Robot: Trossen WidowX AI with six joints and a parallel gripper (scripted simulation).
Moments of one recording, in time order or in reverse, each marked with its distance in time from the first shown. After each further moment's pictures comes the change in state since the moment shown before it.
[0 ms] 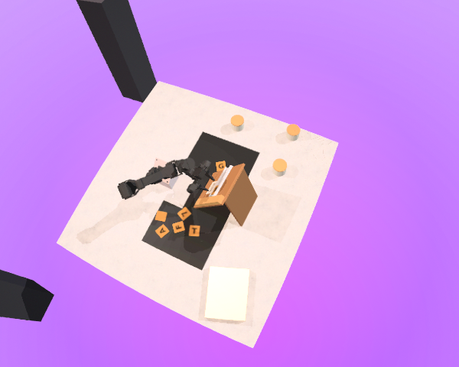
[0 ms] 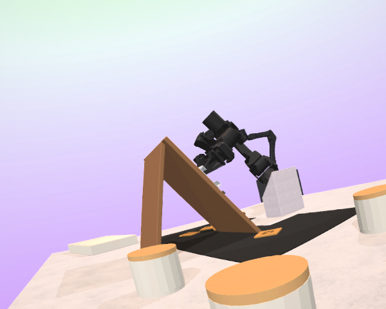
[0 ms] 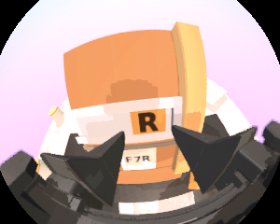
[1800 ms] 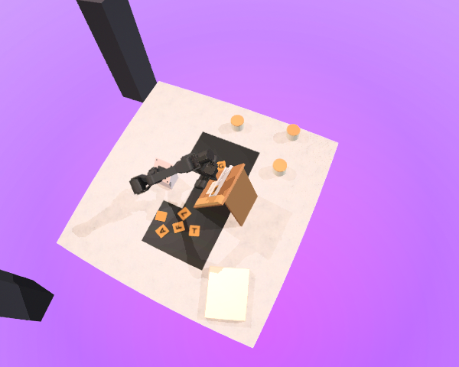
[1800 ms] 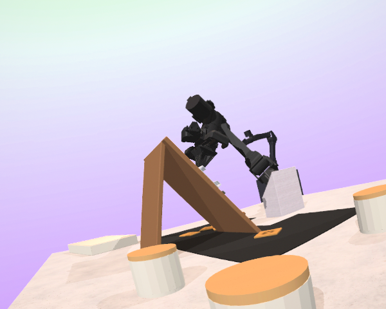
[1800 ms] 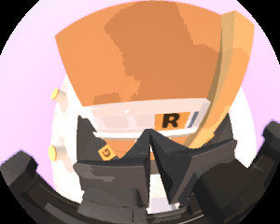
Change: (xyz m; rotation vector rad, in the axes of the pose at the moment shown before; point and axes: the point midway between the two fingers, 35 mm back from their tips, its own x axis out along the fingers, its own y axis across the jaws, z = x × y) arm 0.006 0.032 0.025 -0.008 0.392 0.076
